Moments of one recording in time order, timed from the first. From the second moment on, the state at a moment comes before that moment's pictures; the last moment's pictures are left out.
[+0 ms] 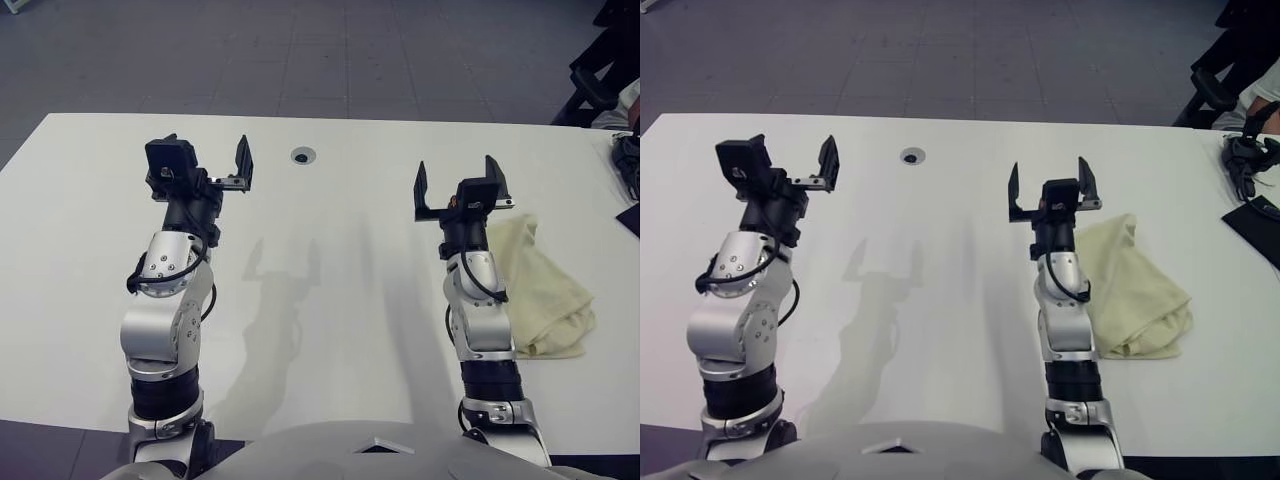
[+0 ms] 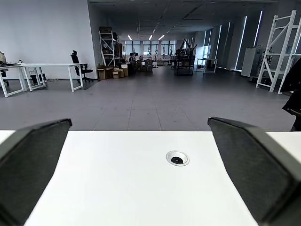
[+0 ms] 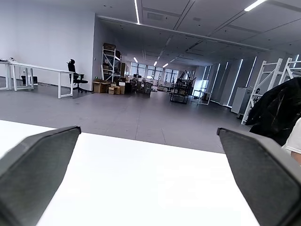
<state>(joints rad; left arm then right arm) -0.15 0.17 0.09 -0.58 -0.22 0.56 0.06 -0.13 -0.08 -0.02 -0.08 -0.05 -0.06 -0.05</state>
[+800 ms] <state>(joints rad) -0.15 0.14 0.07 -0.55 -0.16 0.52 0.04 -0.11 -0.08 0.04 -0.06 -0.16 -0.19 -0.05</state>
